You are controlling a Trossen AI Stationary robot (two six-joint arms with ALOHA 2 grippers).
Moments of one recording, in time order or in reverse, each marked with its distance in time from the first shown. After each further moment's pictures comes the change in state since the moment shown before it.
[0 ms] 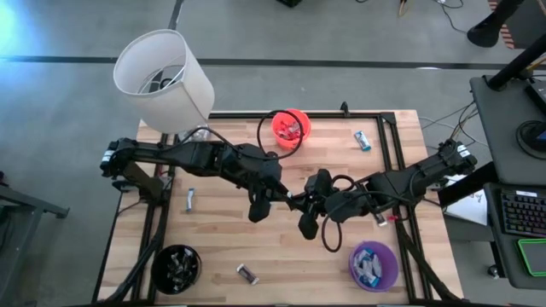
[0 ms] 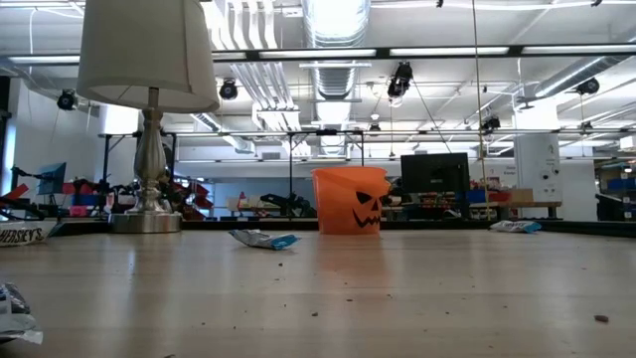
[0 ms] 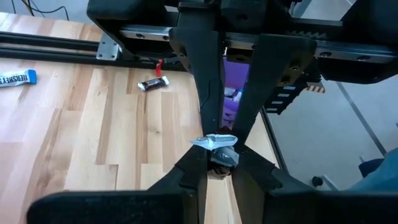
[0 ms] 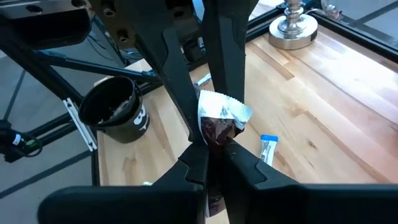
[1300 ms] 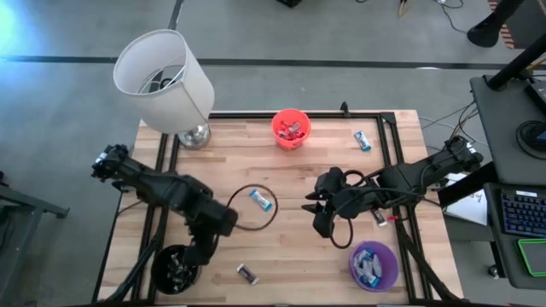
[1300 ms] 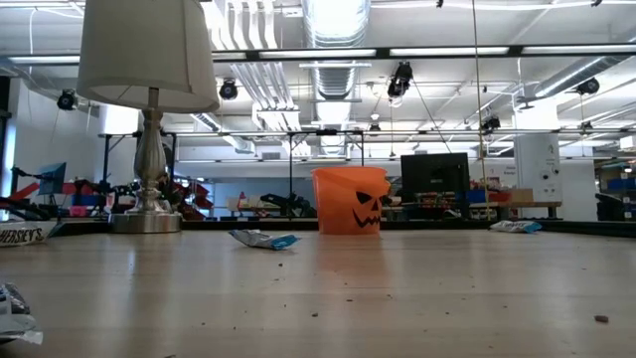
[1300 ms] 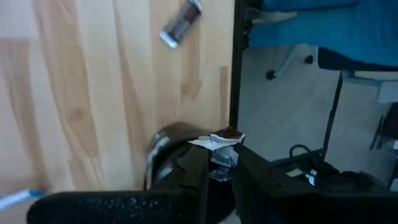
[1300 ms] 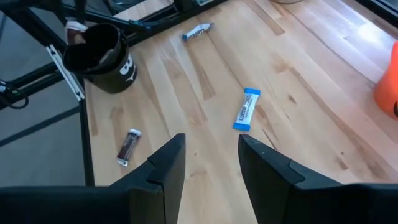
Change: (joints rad) left arm -0.330 -0.037 0.001 -0.806 0.256 -0.321; right arm -0.004 -0.072 0.002 -0.253 -0.108 0.035
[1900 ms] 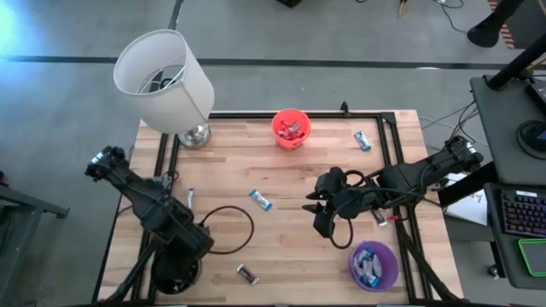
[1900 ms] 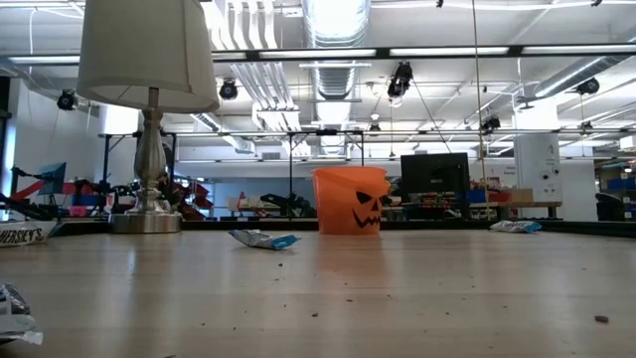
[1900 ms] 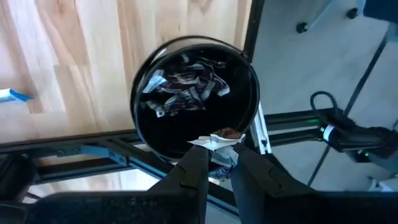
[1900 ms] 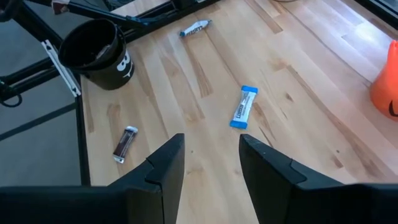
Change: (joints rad) left arm -0.211 -0.023 -0.022 -0.178 0.005 -0.215; right arm 0.000 0.000 0.000 -0.014 0.000 -0.007
